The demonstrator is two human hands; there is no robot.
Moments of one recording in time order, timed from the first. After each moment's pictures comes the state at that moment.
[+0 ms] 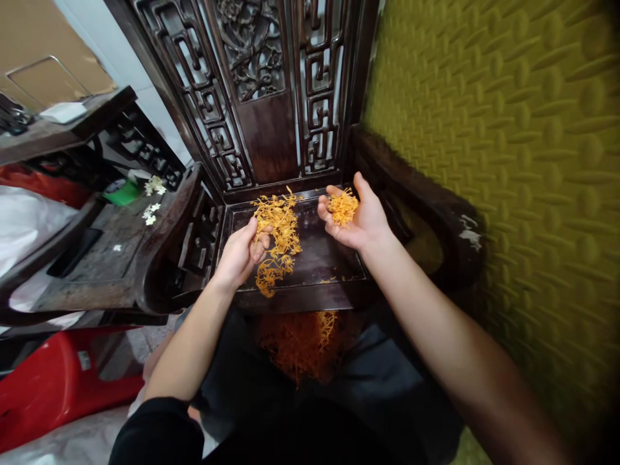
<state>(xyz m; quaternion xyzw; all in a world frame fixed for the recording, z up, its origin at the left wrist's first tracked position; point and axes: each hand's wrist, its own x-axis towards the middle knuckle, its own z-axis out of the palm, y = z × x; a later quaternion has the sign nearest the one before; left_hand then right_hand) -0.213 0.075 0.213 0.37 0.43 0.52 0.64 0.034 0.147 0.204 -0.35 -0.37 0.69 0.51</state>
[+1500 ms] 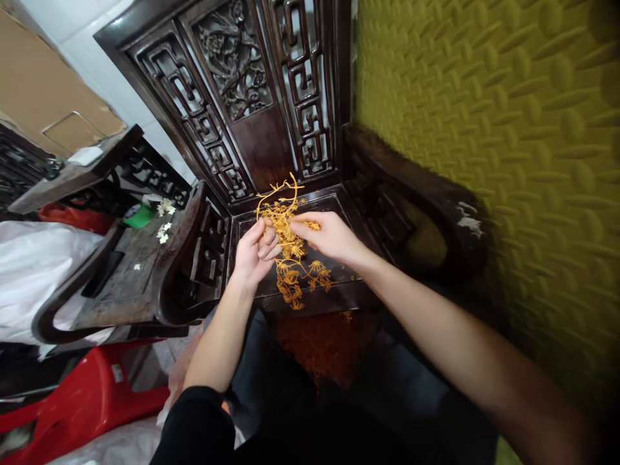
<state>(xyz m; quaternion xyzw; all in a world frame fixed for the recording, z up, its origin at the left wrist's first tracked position) -0.186 0.091 0.226 0.30 0.34 0.54 0.71 -0.003 0.112 0.202 -0.38 -0.66 0.46 0.46</state>
